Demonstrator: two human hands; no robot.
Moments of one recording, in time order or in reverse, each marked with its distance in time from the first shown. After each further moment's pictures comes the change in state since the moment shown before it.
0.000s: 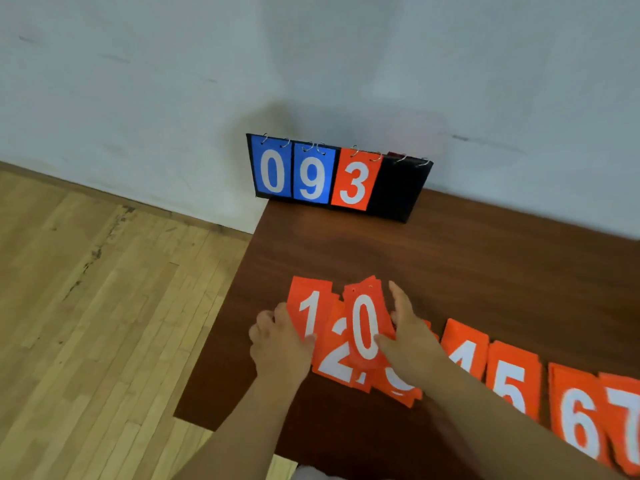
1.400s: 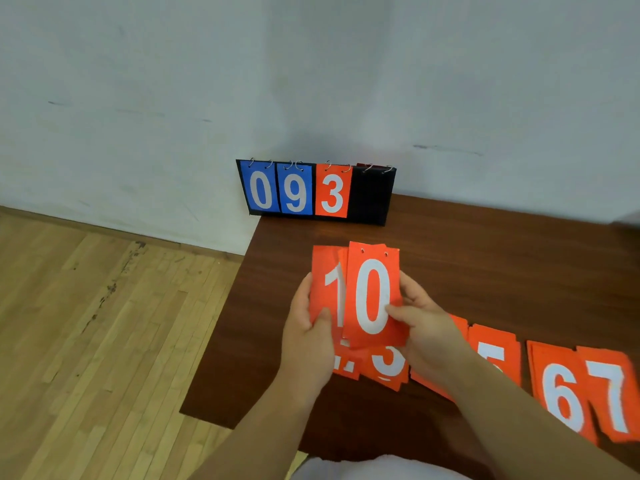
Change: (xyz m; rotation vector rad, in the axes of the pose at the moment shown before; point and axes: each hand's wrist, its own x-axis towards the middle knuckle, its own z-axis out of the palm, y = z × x) left_hand -0.106 0.063 -0.054 -0.901 -0.095 0.180; right_hand -0.057 0.002 -0.038 1.089 -0.036 -0.018
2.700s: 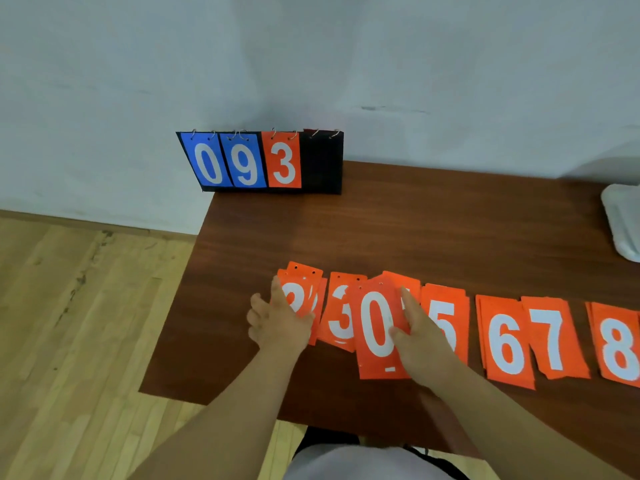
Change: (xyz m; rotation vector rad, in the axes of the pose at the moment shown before) left_hand 0.041 -0.095 0.067 0.946 0.111 -0.191; right_hand -0.046 0.055 -0.102 -0.835 0.205 0.069
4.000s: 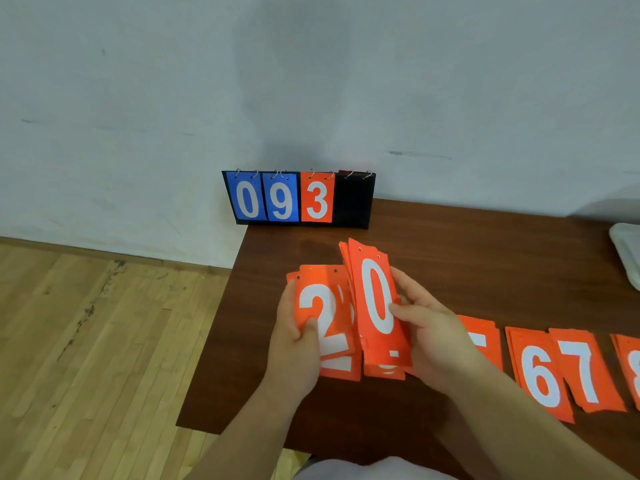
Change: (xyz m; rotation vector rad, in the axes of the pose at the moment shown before) left_hand -0.046 -0.031 -0.120 -0.856 -0.142 0.306; right_hand -0.035 -0.131 0.017 0.927 -0.154 -0.087
